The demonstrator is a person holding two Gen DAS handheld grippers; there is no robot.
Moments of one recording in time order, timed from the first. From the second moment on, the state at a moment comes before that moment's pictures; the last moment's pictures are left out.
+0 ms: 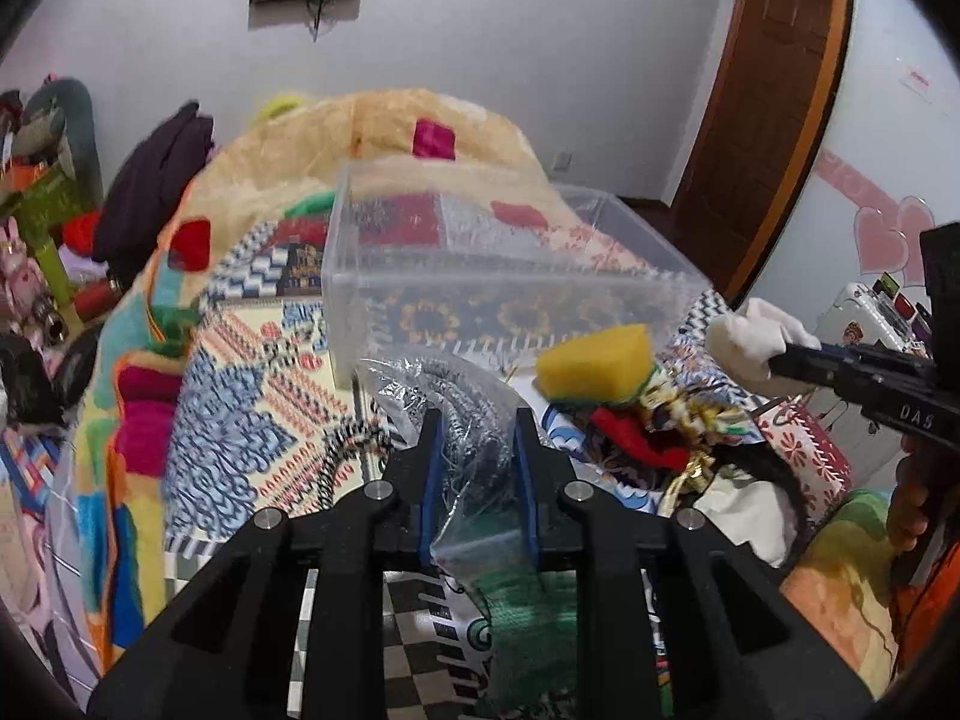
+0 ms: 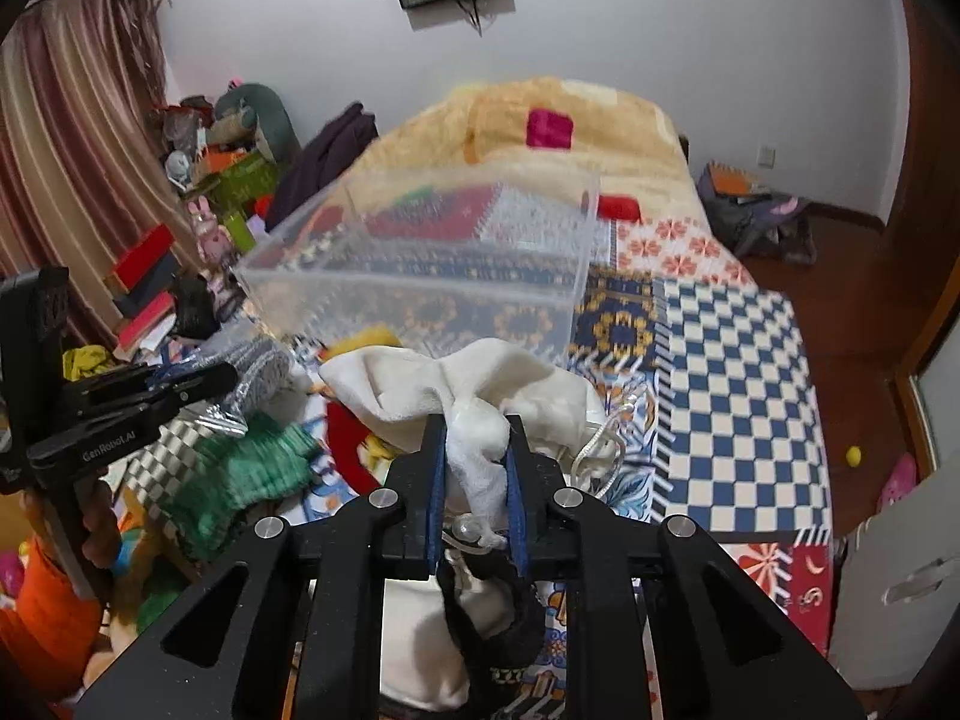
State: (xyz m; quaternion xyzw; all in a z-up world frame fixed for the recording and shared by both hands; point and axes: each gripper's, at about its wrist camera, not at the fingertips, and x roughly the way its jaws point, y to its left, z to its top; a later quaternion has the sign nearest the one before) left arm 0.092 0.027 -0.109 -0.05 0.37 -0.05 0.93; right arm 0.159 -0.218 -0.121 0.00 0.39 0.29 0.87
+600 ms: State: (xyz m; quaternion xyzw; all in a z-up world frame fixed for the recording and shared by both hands) left arm 0.126 0.050 -0.022 -0.04 0.26 -0.04 0.96; right arm 0.186 -0.194 -0.050 0.00 0.28 0.30 0.91
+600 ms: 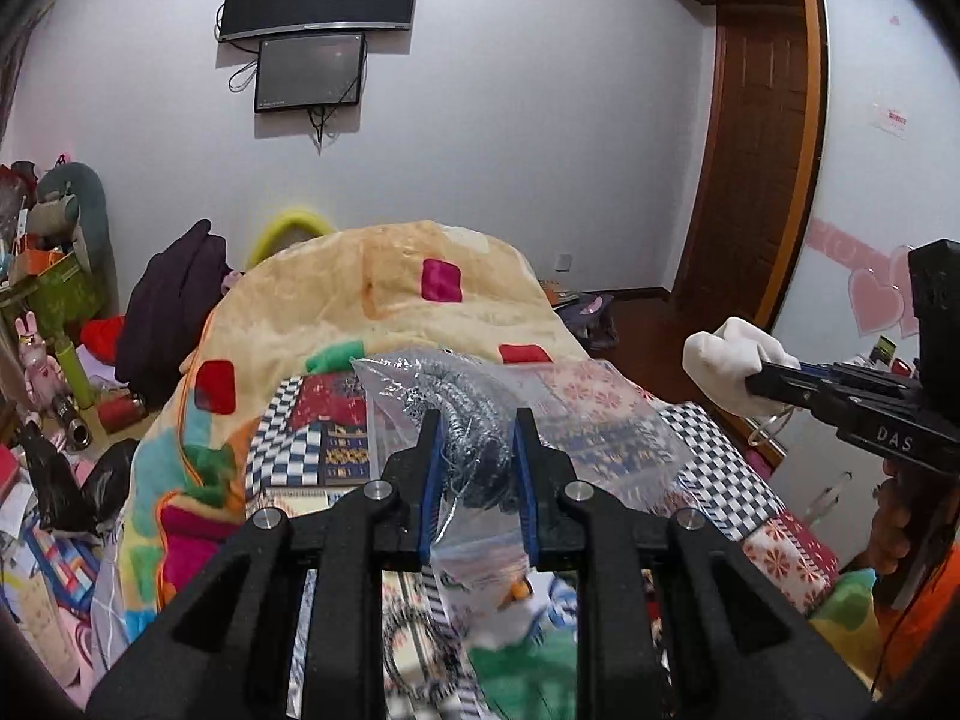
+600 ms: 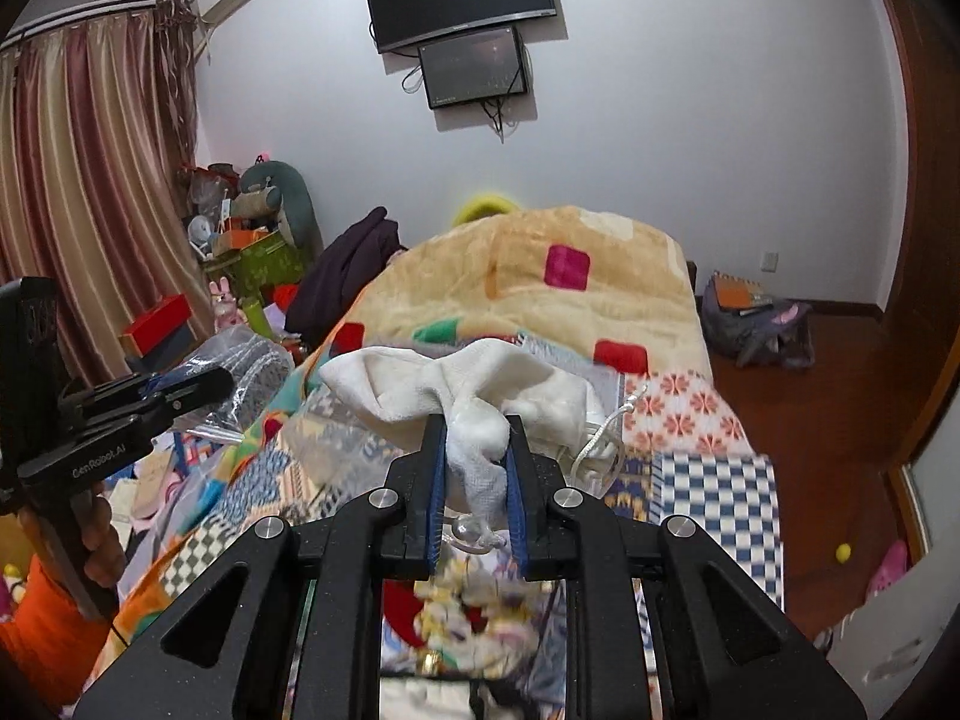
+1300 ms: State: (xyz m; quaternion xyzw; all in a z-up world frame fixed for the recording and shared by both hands) left arm 0.252 0.031 -0.111 0.00 0.42 -0.05 0.91; right arm 0.269 -0.132 -0.111 -0.07 0.38 0.28 0.88
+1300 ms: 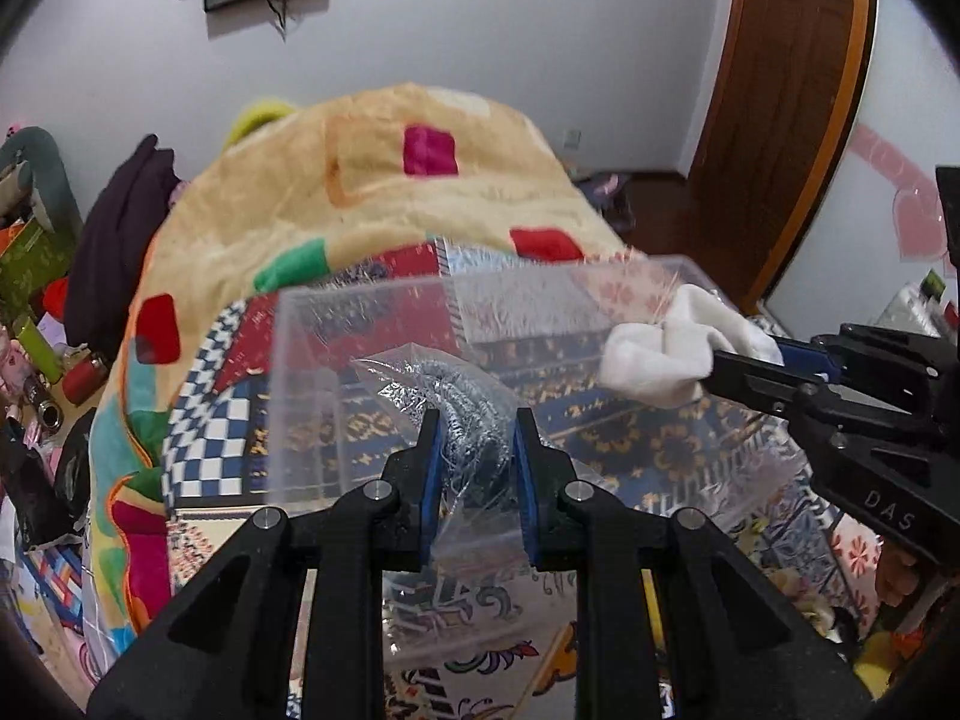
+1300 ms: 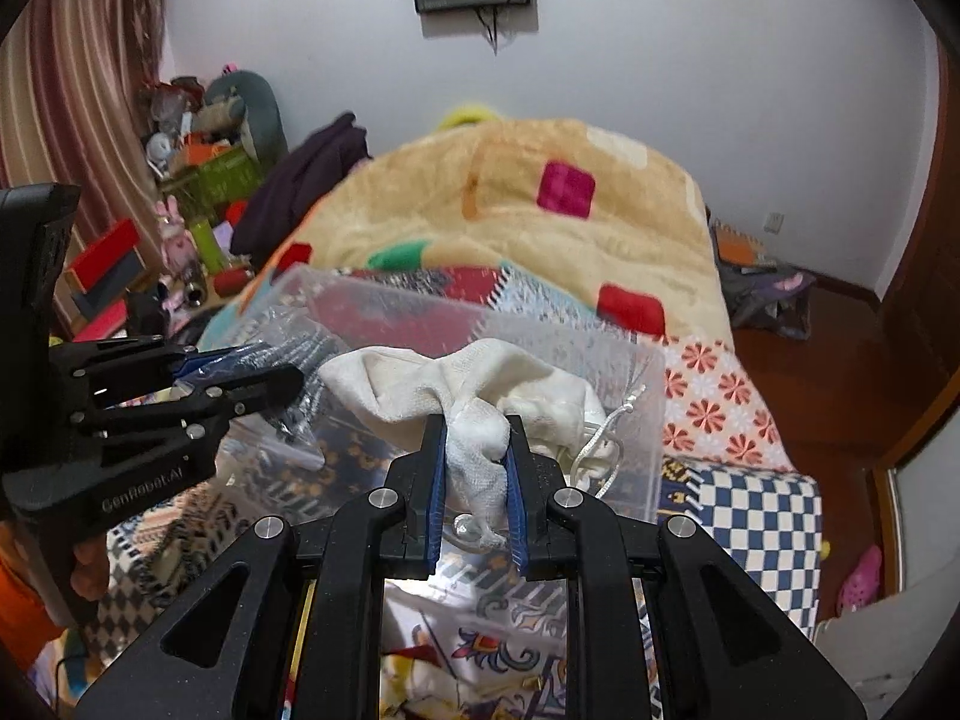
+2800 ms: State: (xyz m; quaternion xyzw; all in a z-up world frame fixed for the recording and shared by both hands) left arm 0.126 0.066 -0.116 0.04 0.41 0.01 0.91; right arm 0.181 -0.134 -0.111 -0.09 0.37 0.32 0.87
